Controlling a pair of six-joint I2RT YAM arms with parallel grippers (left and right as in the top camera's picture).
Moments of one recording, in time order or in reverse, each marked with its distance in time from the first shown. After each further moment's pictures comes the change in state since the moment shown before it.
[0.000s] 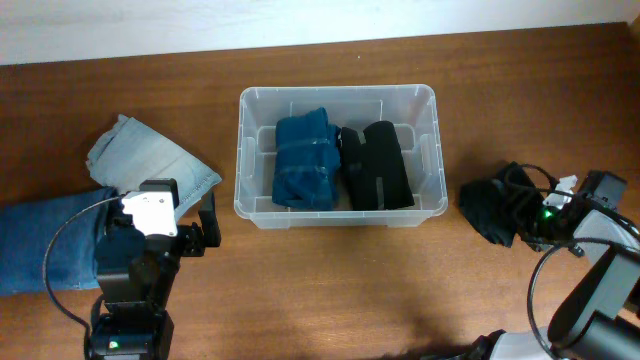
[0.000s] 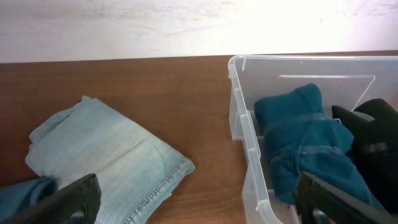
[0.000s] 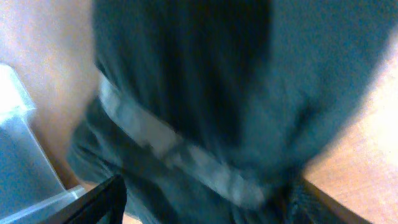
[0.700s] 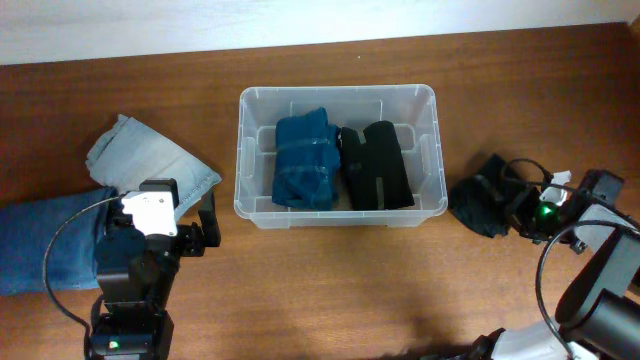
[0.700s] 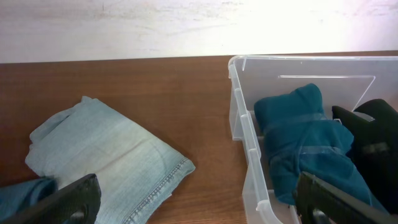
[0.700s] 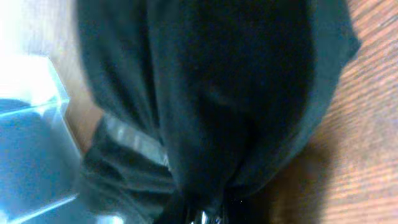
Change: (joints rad) left arm 0.000 0.000 0.000 0.001 0.000 0.000; right arm -0.008 0.076 0.036 0.006 -0.151 -0.028
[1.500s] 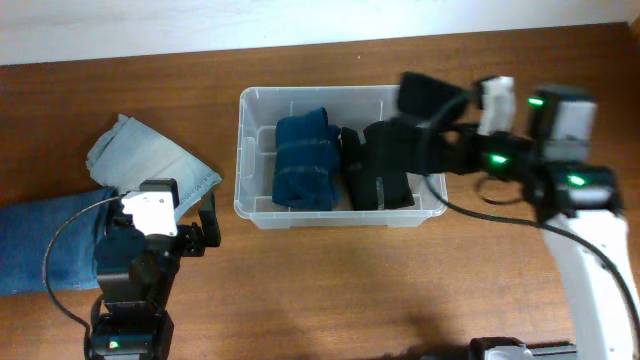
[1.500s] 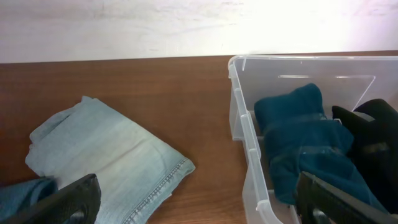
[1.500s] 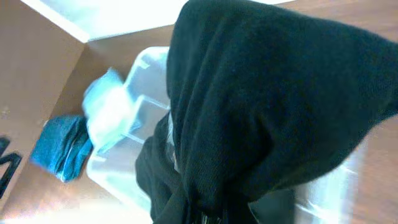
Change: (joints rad) left arm 0.000 0.000 0.000 0.000 0.000 0.000; right arm 0.631 -0.443 0.390 -0.240 0.007 -0.080
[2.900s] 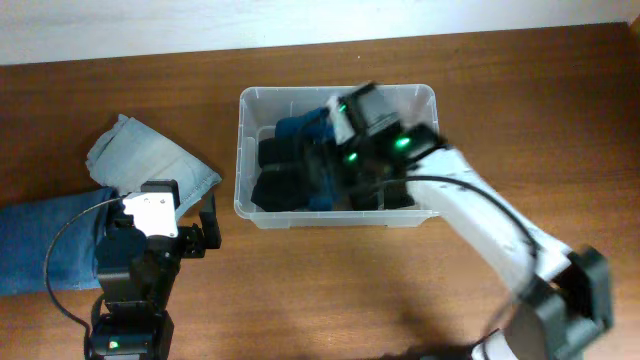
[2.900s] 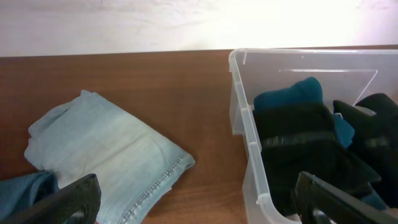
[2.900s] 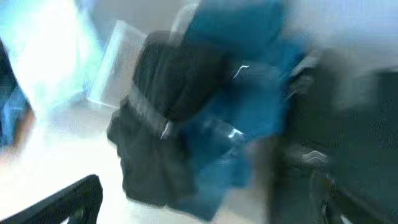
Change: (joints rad) left arm 0.000 0.000 0.000 -0.022 0.000 0.000; right arm 0.513 0.398 0.236 -0.047 0.475 0.163
